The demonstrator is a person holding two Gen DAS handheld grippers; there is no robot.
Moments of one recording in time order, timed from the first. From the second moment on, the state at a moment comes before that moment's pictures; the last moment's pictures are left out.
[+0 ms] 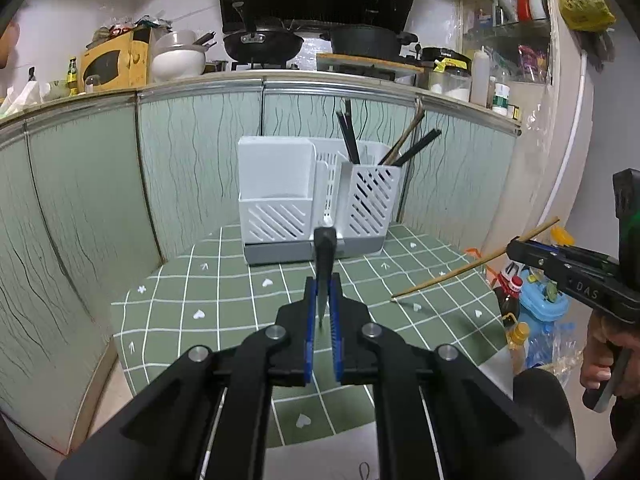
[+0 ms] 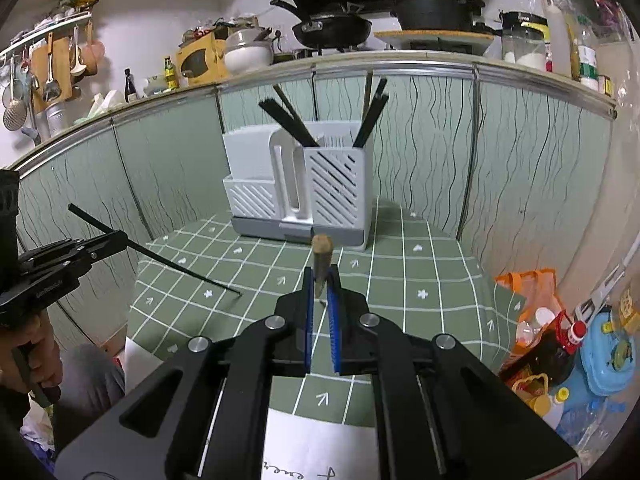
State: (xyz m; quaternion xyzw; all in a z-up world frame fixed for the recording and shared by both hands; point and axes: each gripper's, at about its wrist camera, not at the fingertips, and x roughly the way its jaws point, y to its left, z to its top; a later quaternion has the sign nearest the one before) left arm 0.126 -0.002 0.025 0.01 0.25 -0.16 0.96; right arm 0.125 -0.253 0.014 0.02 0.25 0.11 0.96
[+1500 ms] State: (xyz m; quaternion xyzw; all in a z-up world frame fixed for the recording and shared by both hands) left arm 0.222 -0.045 0.137 0.00 0.22 -0.24 0.94; right arm 0.179 -0.281 0.154 0.02 0.20 0.12 0.97
